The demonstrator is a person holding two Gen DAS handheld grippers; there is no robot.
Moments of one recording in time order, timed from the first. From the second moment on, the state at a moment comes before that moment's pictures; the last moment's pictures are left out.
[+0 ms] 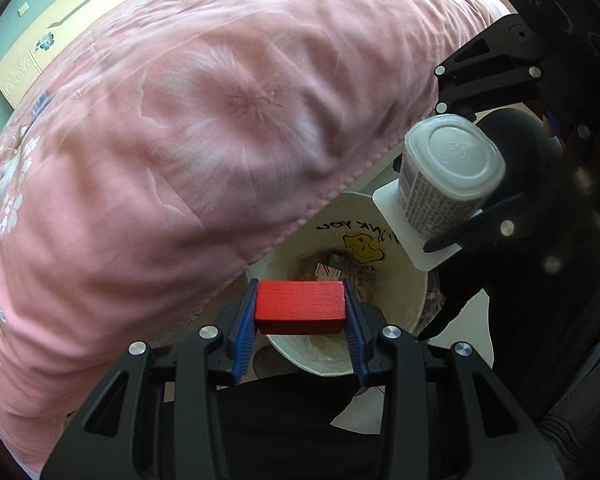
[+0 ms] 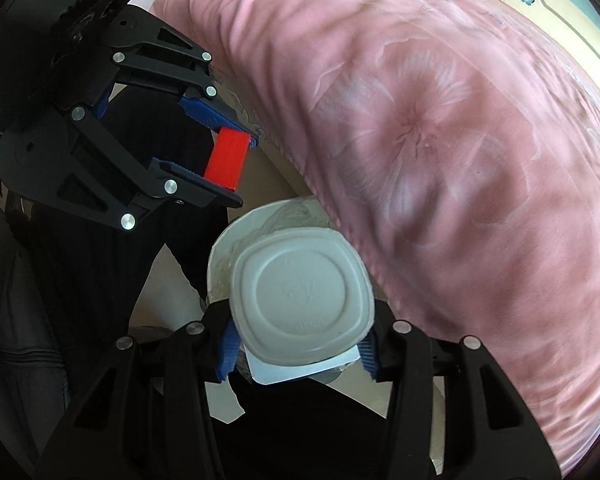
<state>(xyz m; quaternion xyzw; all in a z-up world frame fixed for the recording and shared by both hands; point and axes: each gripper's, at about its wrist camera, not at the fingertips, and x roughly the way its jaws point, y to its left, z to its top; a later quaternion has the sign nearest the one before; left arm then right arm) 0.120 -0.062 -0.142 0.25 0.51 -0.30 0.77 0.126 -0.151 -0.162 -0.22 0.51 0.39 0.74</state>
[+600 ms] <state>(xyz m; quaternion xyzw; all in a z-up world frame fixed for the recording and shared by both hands) 0.134 -0.066 -0.210 0.24 0.56 -0.31 0.73 0.145 -0.156 -0.215 -0.20 0.55 0.40 0.71</state>
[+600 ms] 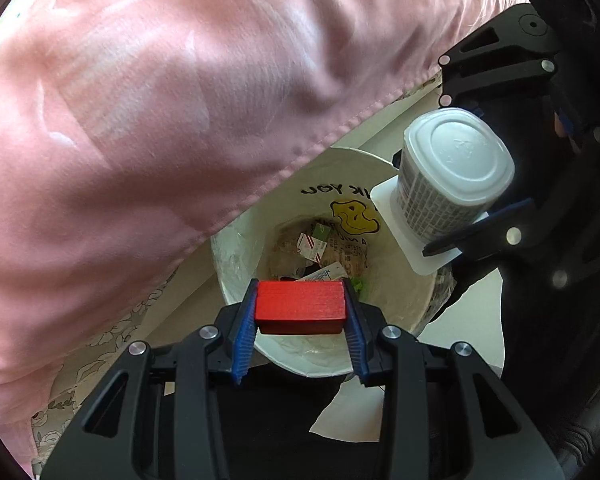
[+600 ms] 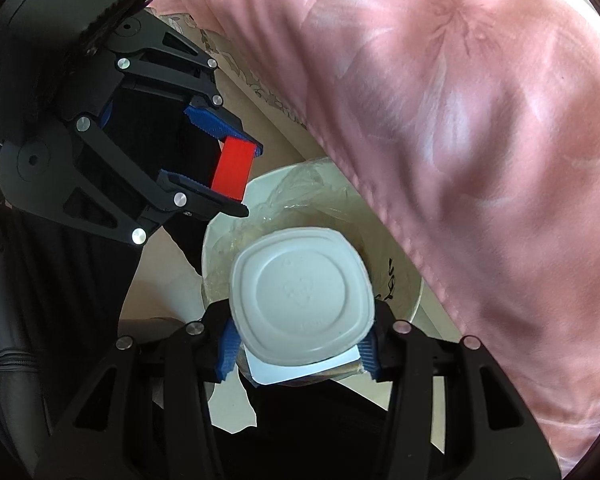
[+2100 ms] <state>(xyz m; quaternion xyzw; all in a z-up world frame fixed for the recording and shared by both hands) 0.157 -0.071 -0.256 0.23 0.60 -0.30 0.70 0.166 -0.145 -0.241 -0.18 0.59 0.36 0.70</state>
